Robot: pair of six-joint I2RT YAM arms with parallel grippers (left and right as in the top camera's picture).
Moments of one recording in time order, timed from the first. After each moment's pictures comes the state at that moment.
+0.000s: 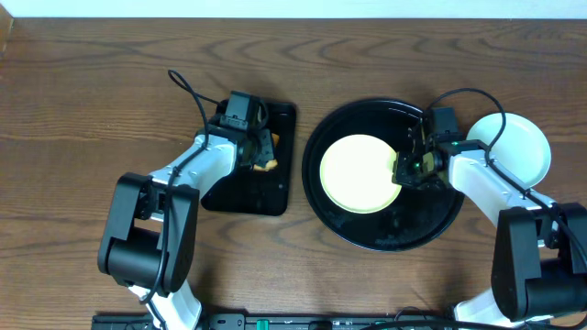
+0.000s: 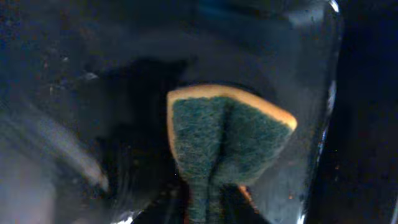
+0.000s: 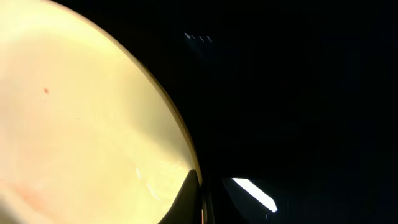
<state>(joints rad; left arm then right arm) -0.27 1.86 1.07 -0.37 0.11 -0.41 0.12 1.73 0.94 -0.52 -0.21 0.32</state>
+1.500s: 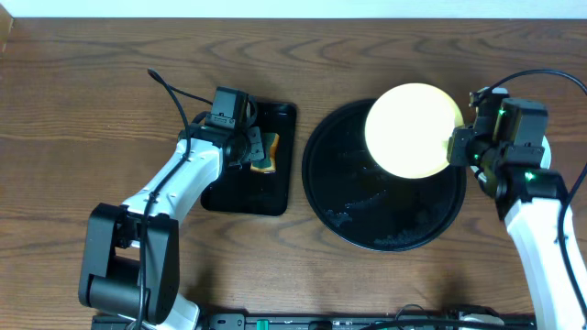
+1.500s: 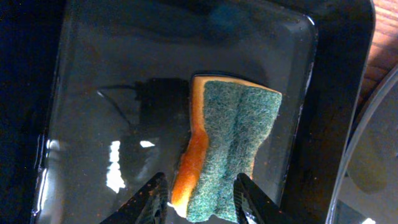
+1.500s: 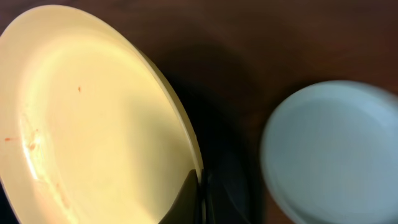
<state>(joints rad) -0.24 1.72 1.07 -0.50 0.10 -0.41 -0.03 1.24 0.93 -0.47 -0.03 0.00</state>
